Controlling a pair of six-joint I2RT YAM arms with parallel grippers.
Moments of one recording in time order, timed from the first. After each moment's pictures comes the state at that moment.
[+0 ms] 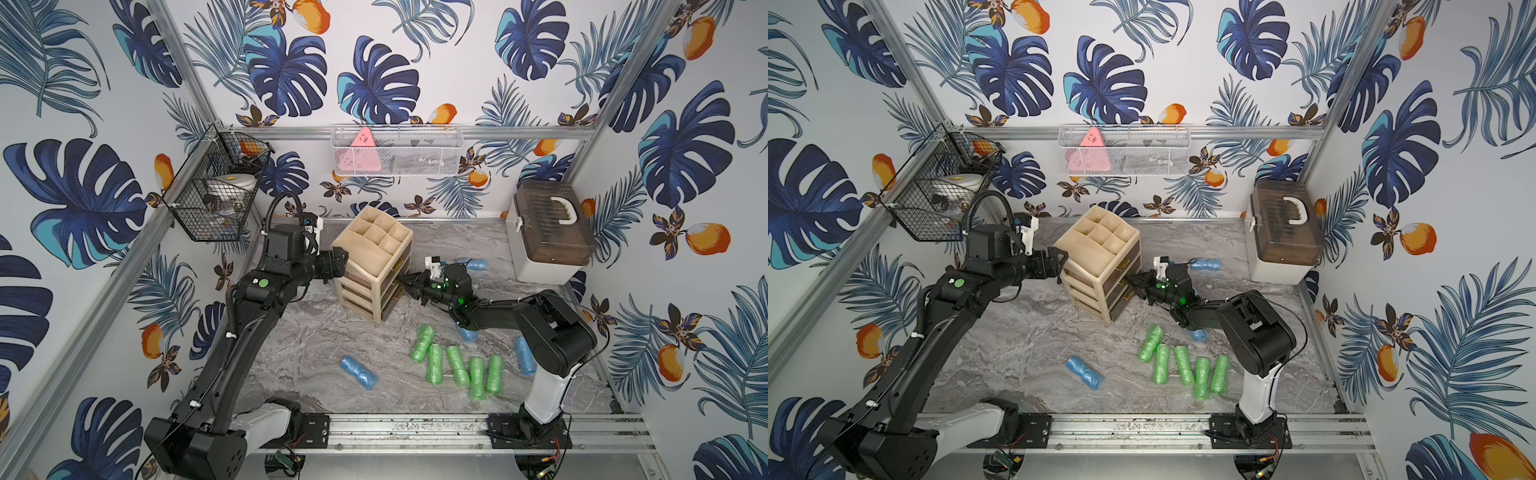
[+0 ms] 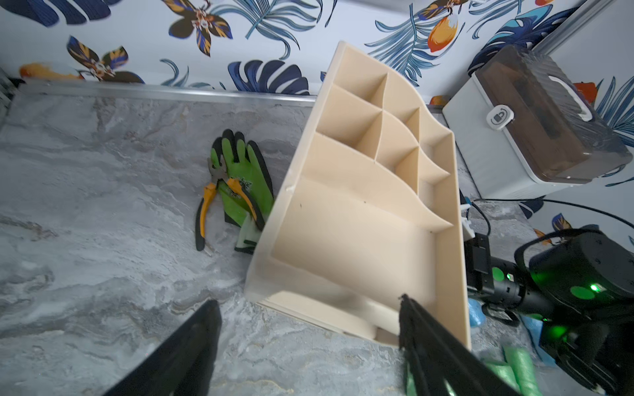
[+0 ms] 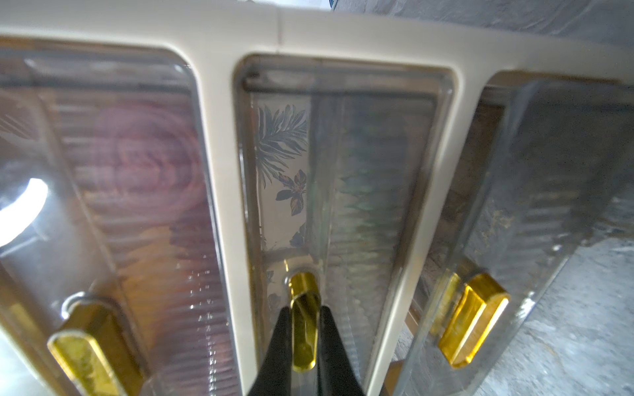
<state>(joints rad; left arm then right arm) -0.16 1.19 1.31 -0.69 0.14 -0.23 0.55 1.85 0.85 0.78 -0.49 1.39</state>
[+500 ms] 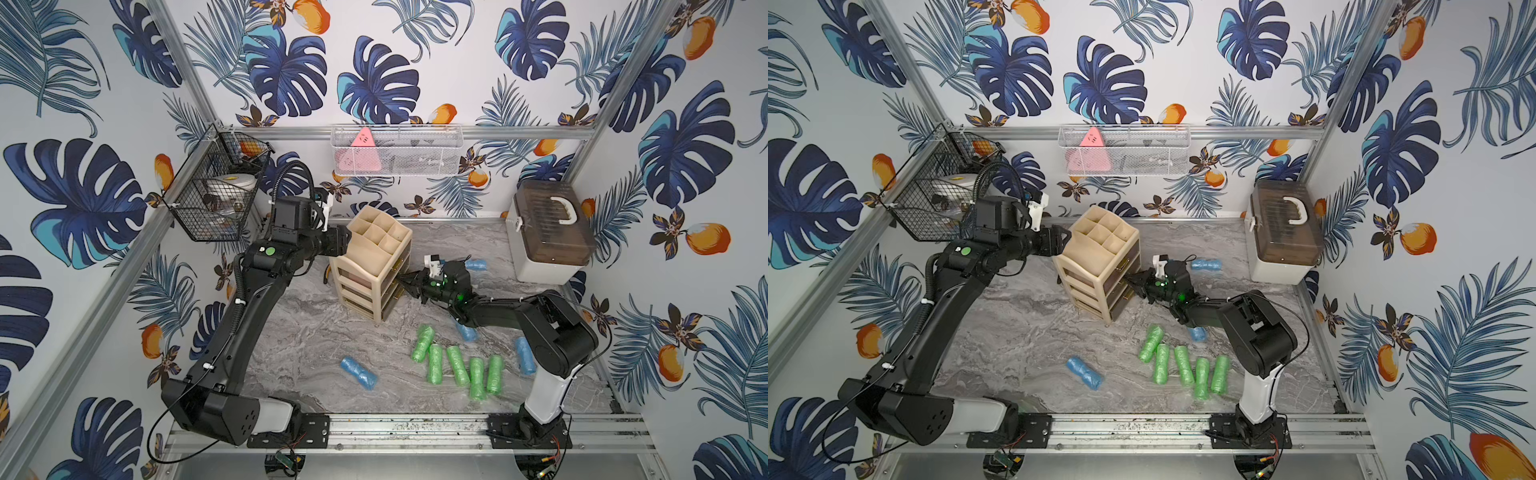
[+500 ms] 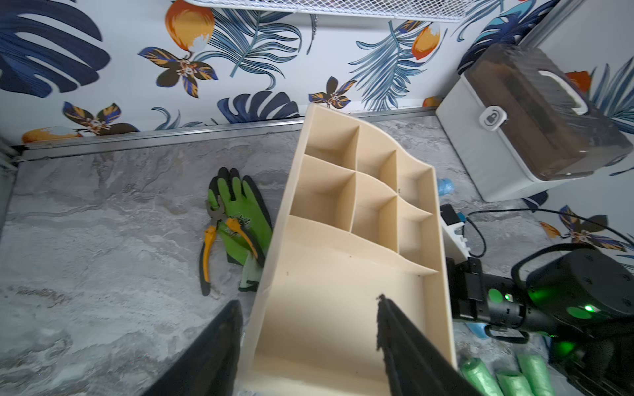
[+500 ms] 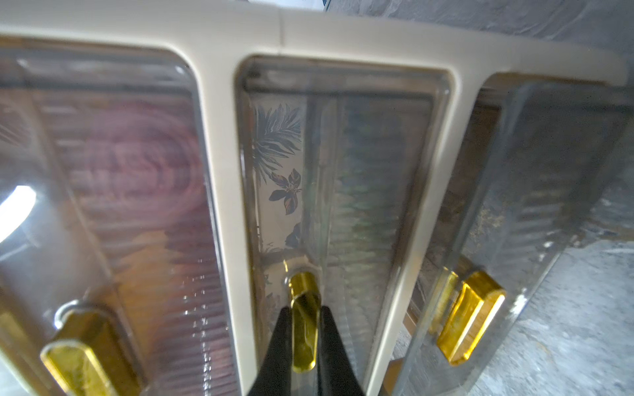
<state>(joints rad) -0.19 1.39 1.56 -0.76 0.20 -0.16 0.55 1.84 0.88 0.70 -0.49 1.37</state>
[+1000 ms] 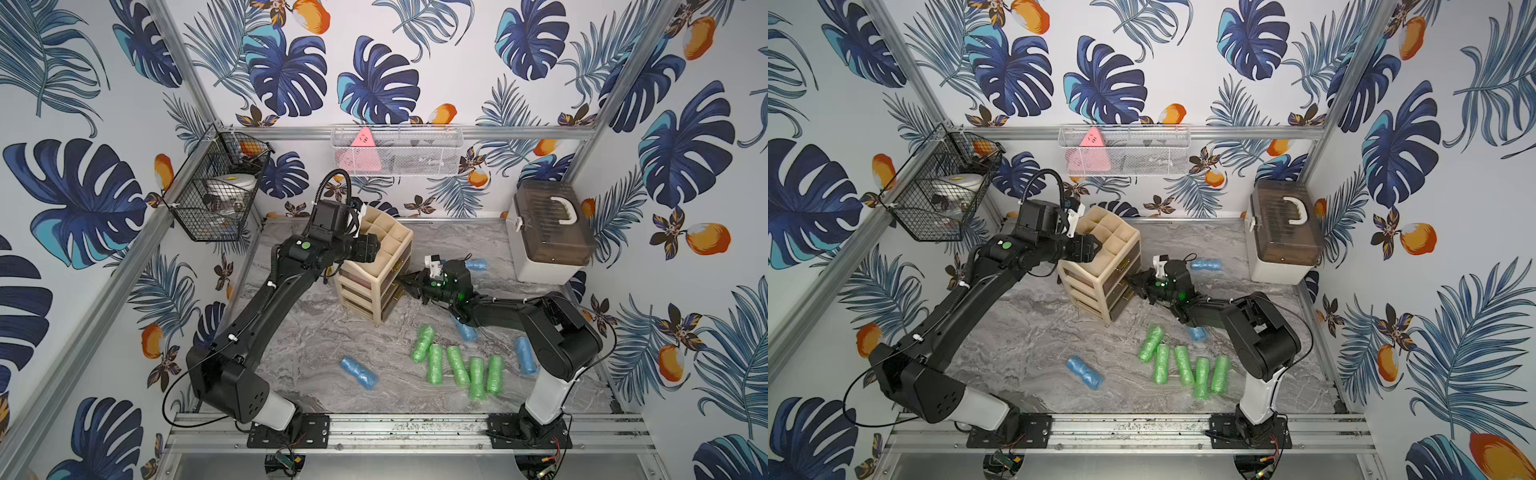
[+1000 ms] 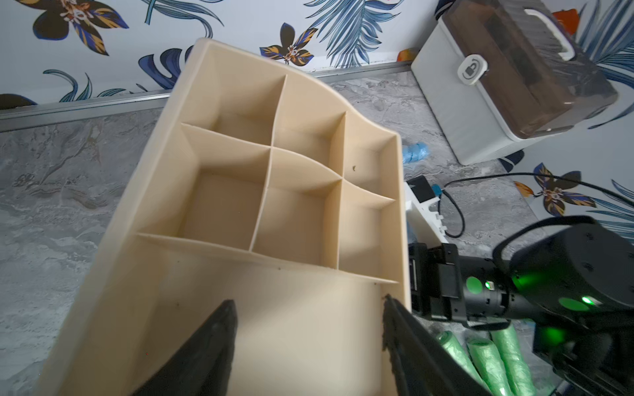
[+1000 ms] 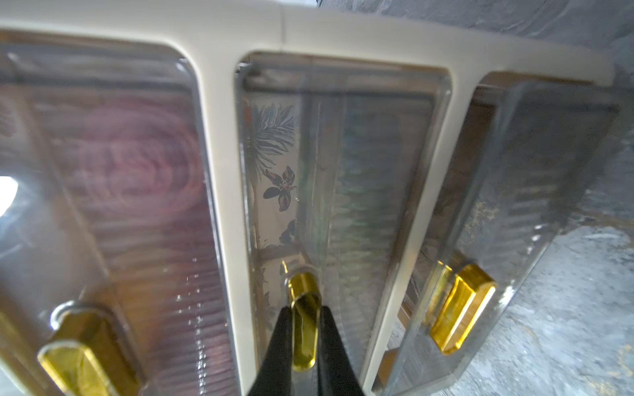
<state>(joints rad) -0.34 1.51 1.57 -0.73 0.12 -0.21 0.55 1.82 0.88 0.65 -0.50 1.34</state>
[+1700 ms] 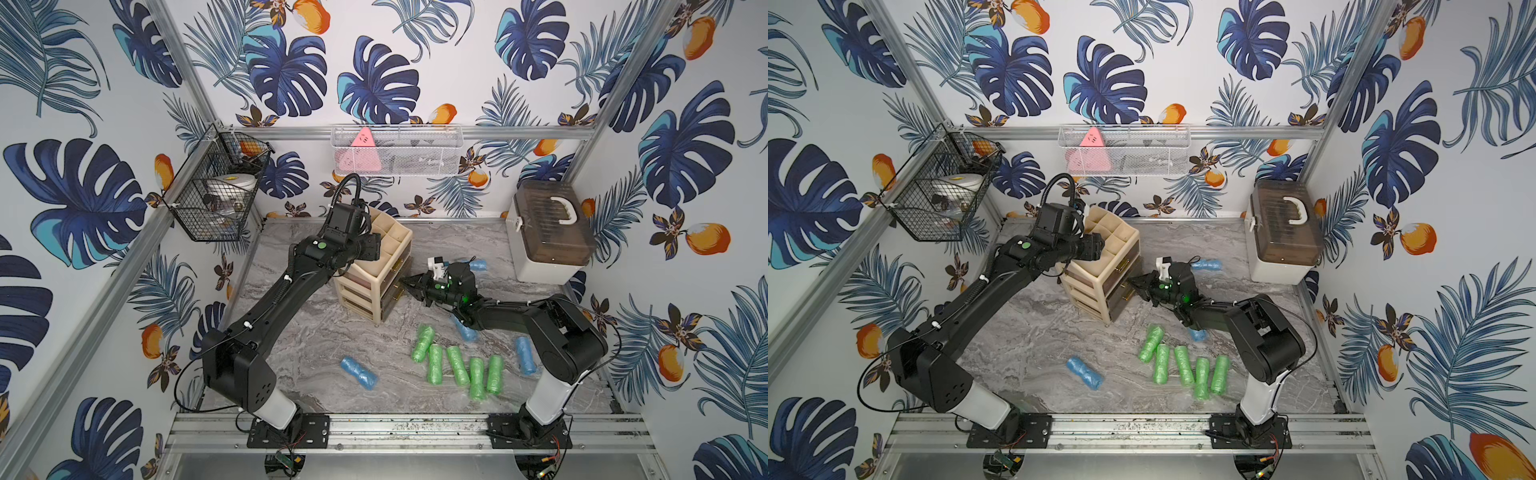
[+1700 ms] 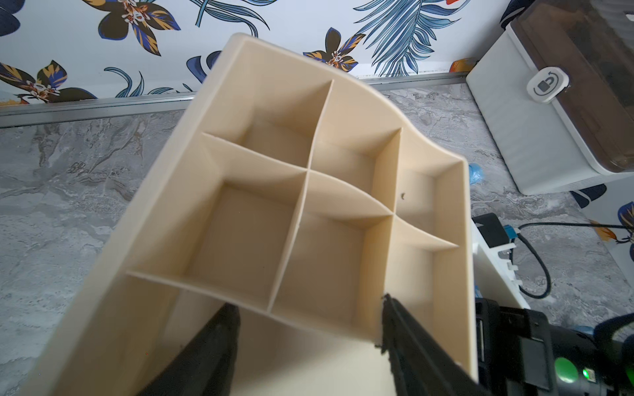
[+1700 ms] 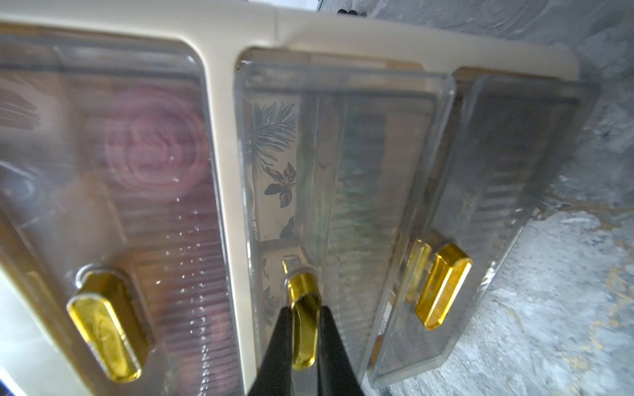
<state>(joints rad) -0.38 1.57 1.55 -0.66 -0.06 -0.27 0.53 1.78 0.82 0.67 -0.52 1.34</state>
